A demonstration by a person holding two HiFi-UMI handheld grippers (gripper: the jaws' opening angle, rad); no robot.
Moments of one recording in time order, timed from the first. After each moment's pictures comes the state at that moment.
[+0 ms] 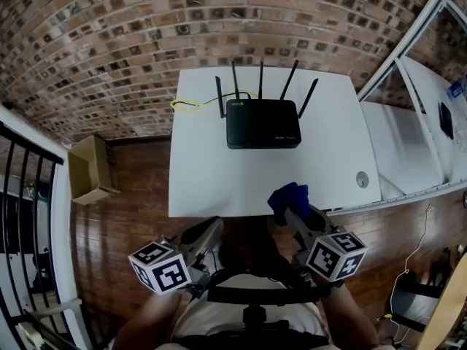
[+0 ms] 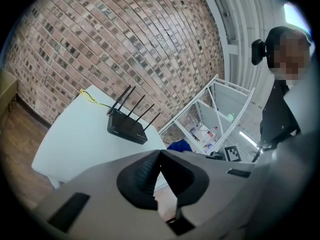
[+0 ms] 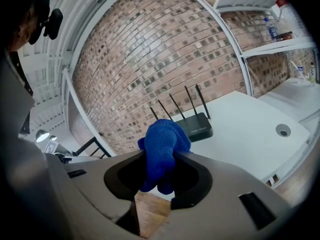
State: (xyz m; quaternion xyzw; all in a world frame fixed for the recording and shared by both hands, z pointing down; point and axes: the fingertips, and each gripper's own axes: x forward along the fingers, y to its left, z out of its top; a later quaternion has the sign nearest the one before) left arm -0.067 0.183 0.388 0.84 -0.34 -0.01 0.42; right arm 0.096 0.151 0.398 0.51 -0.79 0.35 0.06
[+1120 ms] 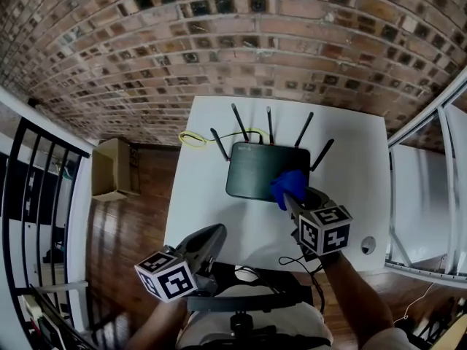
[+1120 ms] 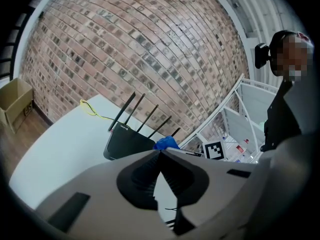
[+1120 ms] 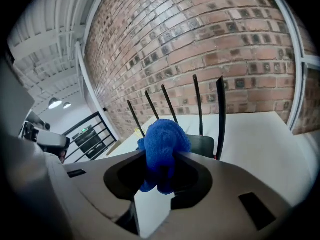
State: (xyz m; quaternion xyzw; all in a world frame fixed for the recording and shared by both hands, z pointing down) left arm 0.008 0.003 0.380 0.78 -0.46 -0.01 0.43; right arm 0.147 -0.109 0.451 0.40 -0.85 0.28 0.20
